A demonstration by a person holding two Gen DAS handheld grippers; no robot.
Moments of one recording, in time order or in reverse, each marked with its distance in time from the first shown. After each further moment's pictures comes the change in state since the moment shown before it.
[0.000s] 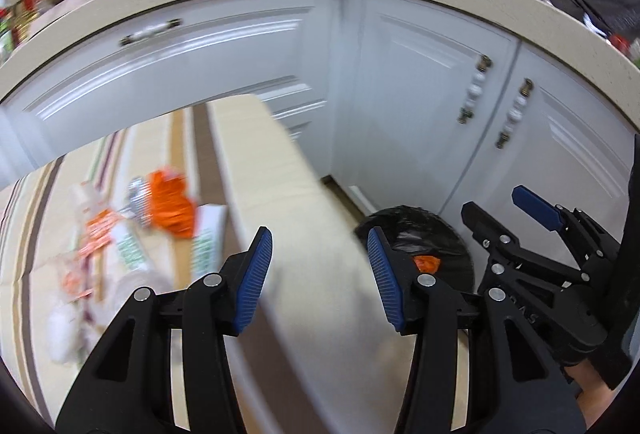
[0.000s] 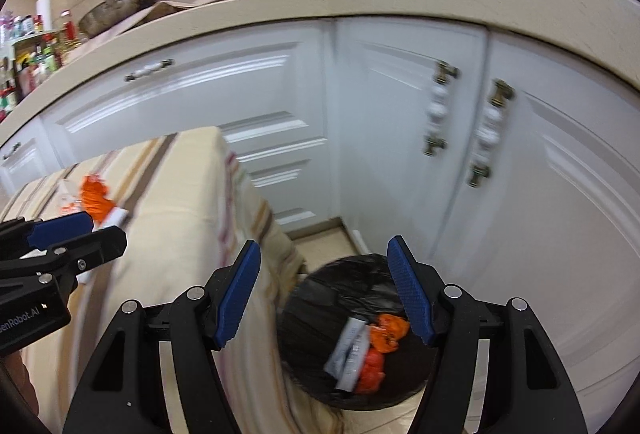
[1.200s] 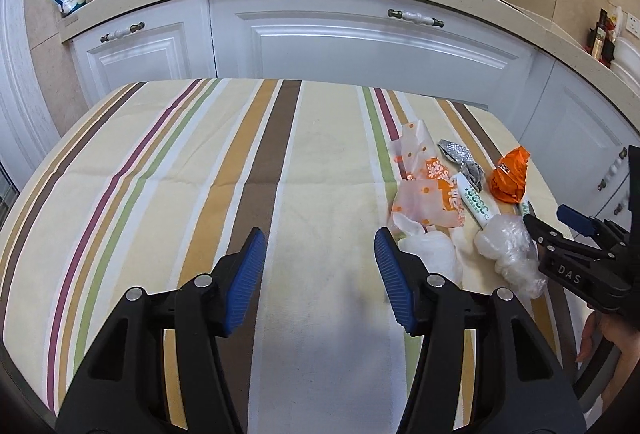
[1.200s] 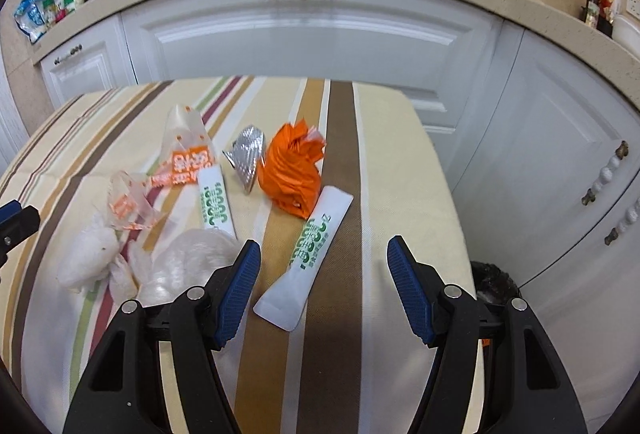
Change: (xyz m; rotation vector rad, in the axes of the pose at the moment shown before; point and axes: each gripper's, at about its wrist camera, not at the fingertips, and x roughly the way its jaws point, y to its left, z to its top) left arm -0.091 0.232 -0.082 -0.342 -0.027 0.312; right arm 0.036 0.191 0.001 -0.259 0.176 0.141
